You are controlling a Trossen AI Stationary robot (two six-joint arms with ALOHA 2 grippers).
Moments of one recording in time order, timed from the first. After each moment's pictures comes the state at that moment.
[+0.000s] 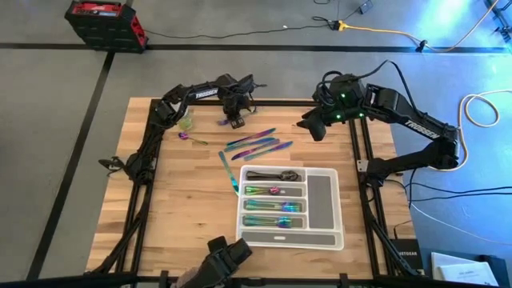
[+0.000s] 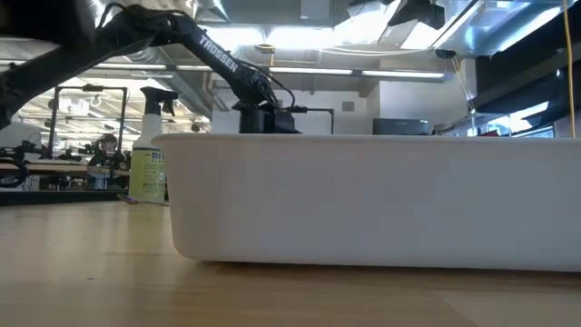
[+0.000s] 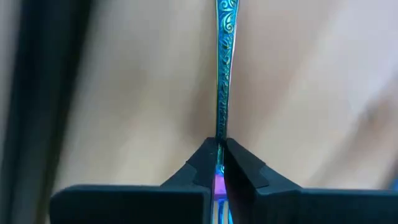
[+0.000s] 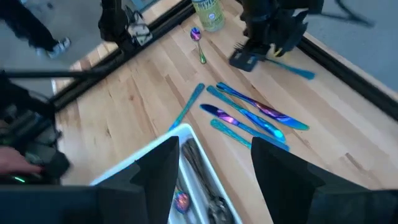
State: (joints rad) left arm 0.69 2.32 1.92 -1.16 -0.02 0.30; right arm -0.36 1.20 1.46 -0.96 -0.17 0.35
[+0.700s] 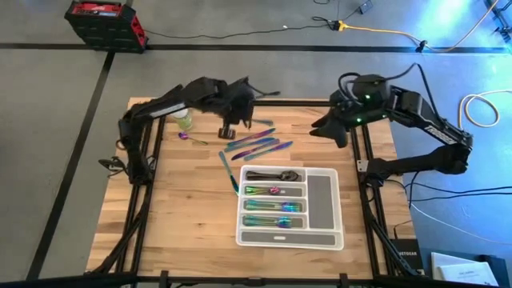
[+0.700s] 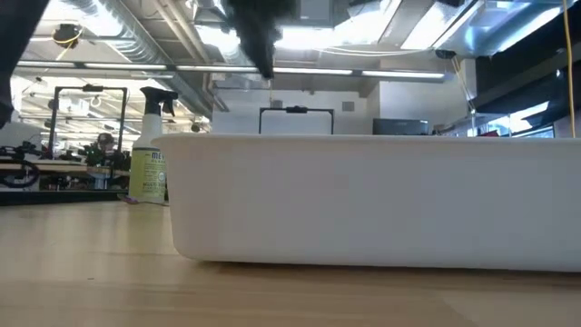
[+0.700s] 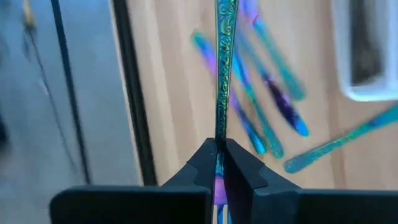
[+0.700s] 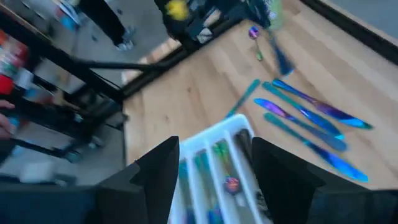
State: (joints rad) left arm 0.32 1.82 1.98 -1.28 -0.19 0.63; right arm -0.33 1.07 1.46 -0.97 -0.38 0.42
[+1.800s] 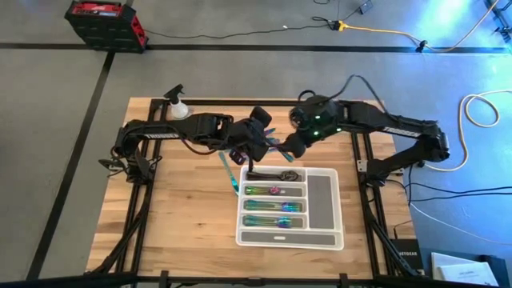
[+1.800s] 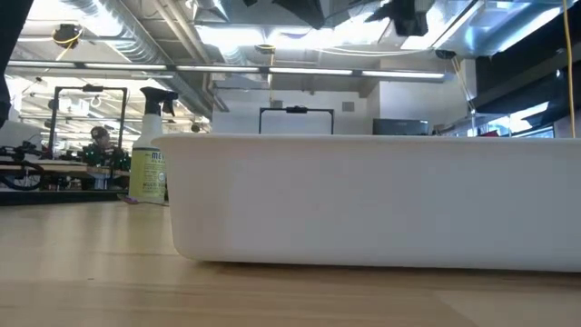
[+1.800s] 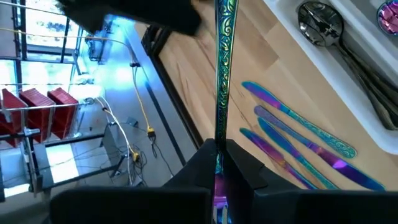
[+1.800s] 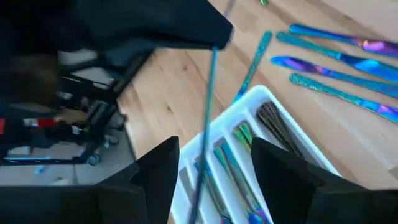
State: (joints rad) left arm -0.01 1.81 1.97 -0.98 -0.48 0.94; right arm -0.16 1.34 1.42 -0.81 -0.27 0.74
